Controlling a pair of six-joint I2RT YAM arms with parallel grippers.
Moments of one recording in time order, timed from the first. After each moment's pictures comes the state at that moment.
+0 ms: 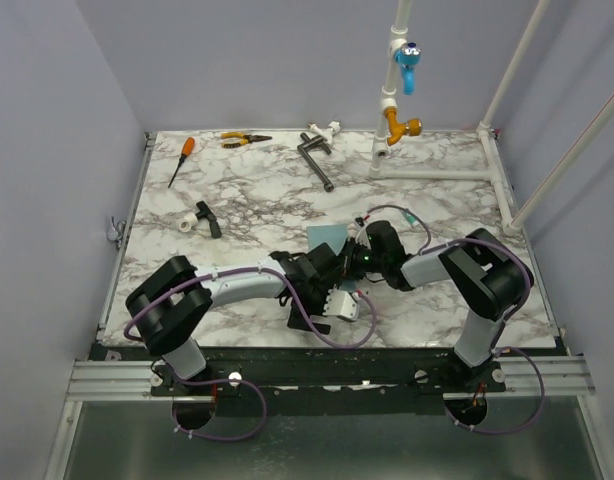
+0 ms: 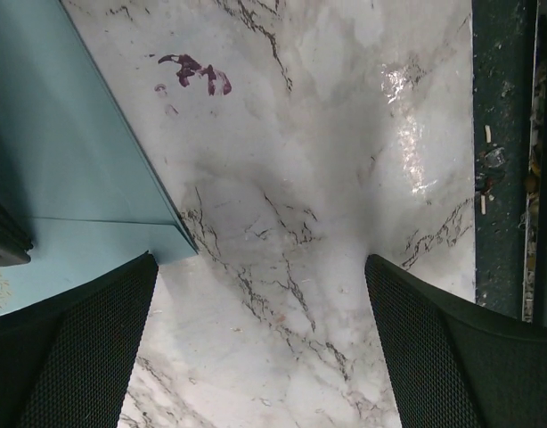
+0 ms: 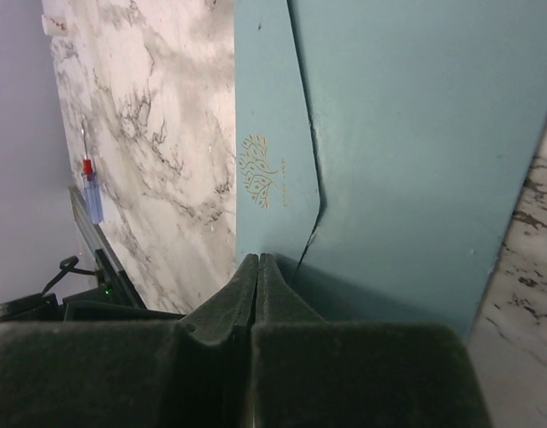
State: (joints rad) left arm -0.97 1.63 0.94 -0.56 0.28 0.86; right arm 0.59 1.81 0.64 0.55 -0.46 0.85
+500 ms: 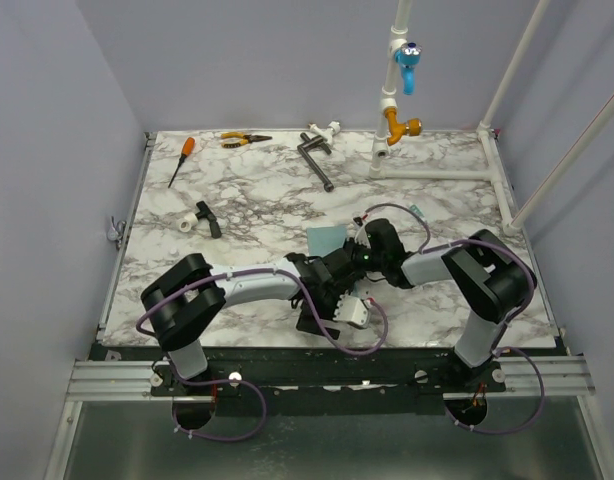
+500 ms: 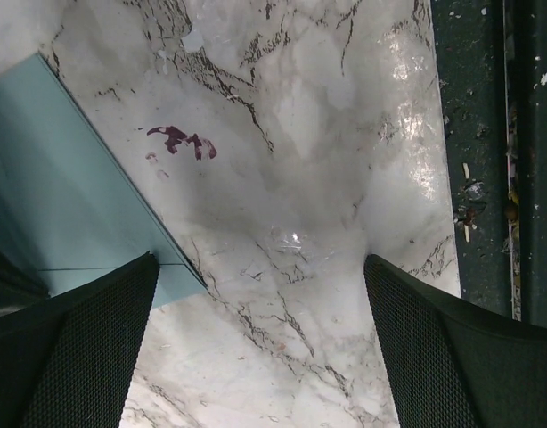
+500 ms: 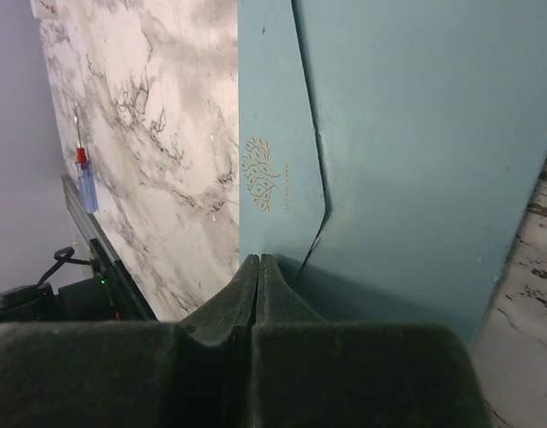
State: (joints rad) left arm -1.05 1.69 1.00 -0.57 0.24 0.84; right arm 0.59 1.79 0.64 0.51 -0.48 0.84
